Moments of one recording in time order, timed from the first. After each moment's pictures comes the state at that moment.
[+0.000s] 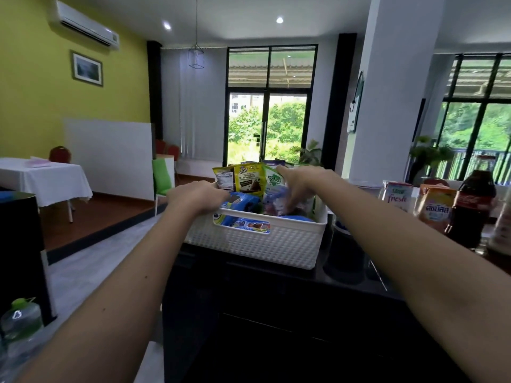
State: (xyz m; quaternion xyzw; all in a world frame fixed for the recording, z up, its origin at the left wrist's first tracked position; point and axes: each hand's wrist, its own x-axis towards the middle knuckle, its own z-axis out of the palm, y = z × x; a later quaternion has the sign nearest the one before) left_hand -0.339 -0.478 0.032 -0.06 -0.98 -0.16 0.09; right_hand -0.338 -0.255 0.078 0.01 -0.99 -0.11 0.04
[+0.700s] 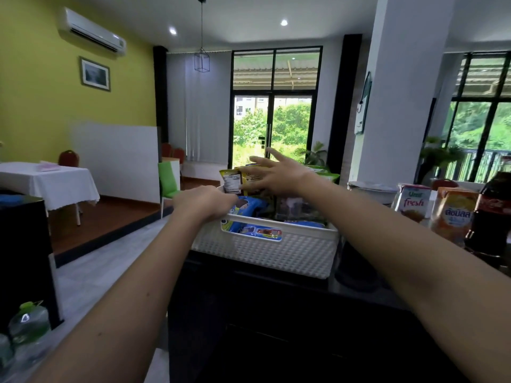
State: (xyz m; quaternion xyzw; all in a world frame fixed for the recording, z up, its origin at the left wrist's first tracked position) left_hand -0.340 -0.475 0.033 -0.03 -0.98 -0.16 0.08; right_hand -0.381 -0.283 0.074 0.24 -0.82 -0.48 0.19
